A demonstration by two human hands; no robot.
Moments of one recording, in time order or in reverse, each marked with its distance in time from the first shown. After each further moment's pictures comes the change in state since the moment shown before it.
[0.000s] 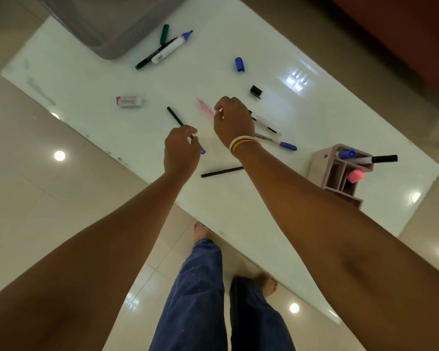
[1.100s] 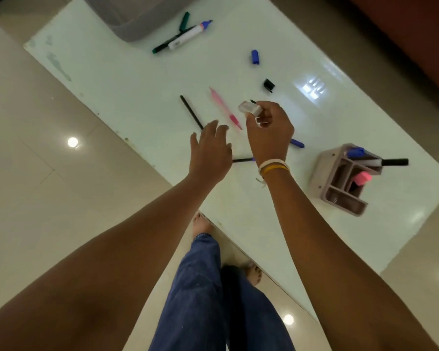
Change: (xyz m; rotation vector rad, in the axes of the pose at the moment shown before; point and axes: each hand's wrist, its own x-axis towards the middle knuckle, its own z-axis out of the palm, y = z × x) left_hand -0.052 0.022 0.031 0.442 -0.133 0.237; right_hand -0.069 0.030 -0.028 0.574 0.379 0.122
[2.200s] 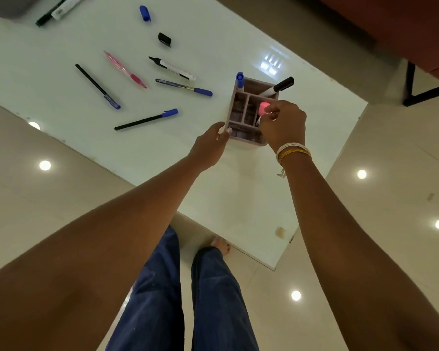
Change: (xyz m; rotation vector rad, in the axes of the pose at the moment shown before) left_hand -0.071 0.164 0.099 -0.517 -0.452 -0.032; right_hand -0.023 0.109 -0.238 -0.411 -0.035 0.191
